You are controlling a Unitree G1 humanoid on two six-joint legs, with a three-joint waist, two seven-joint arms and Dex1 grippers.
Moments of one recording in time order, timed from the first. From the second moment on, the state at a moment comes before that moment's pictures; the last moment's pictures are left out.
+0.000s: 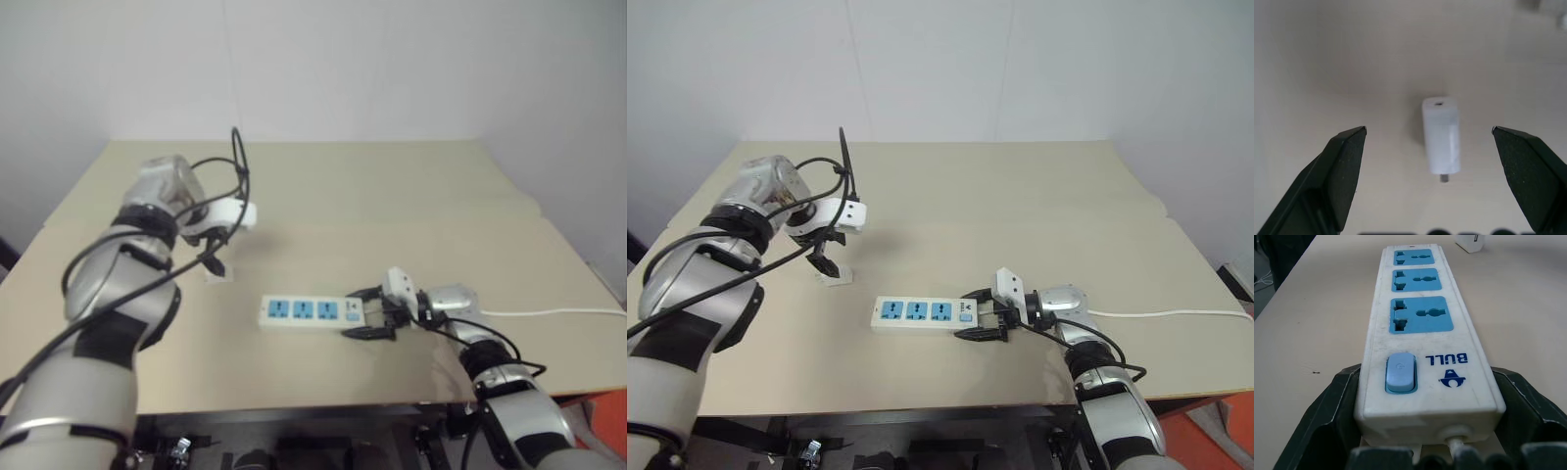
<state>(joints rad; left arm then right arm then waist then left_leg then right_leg) -1.46 0.53 -0.59 1.29 0.51 0.00 -1.40 -0.72 -0.40 0.16 0.83 0.17 -0.32 1.44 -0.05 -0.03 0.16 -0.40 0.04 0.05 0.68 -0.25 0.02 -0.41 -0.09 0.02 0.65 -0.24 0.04</state>
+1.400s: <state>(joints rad) -1.39 0.44 -0.61 1.32 0.64 -0.04 -1.31 -0.70 -0.40 0.17 0.77 0.14 -0.30 1.37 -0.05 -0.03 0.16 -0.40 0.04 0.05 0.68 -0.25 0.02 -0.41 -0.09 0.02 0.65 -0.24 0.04</state>
